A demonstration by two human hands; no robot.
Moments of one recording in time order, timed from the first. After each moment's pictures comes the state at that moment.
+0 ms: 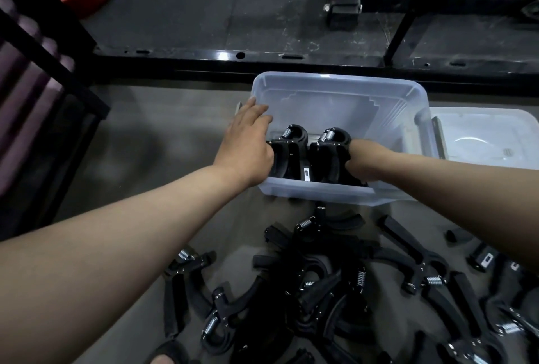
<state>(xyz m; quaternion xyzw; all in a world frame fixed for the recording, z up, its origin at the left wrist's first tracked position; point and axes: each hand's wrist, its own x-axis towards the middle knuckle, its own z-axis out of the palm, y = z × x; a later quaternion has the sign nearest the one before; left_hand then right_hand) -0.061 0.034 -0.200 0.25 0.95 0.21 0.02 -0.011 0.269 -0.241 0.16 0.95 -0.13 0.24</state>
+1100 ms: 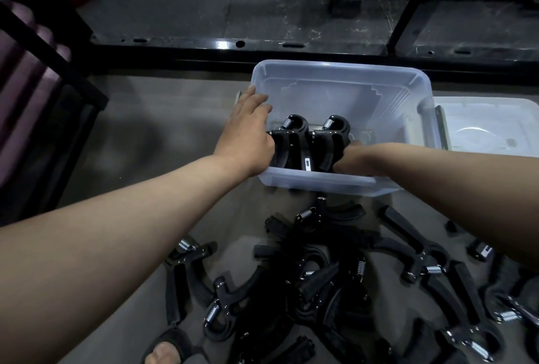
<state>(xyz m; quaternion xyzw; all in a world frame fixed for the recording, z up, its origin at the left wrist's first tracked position) -0.060 0.035 -0.200 0.23 0.94 0.24 0.04 -0.004 0.253 -0.239 0.07 0.91 -0.04 0.42</state>
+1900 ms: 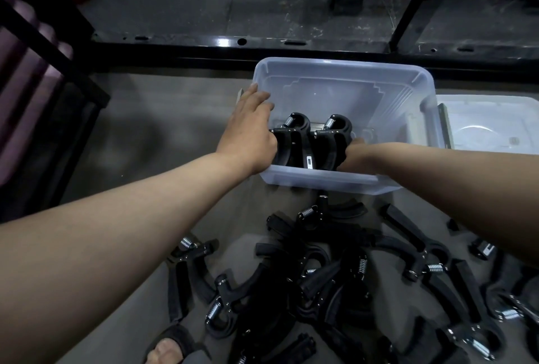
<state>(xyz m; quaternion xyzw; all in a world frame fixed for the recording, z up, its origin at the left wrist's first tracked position) -0.060 0.034 -0.199 0.23 0.94 0.23 0.05 -0.004 0.245 -0.230 0.15 0.90 -0.10 0.39</state>
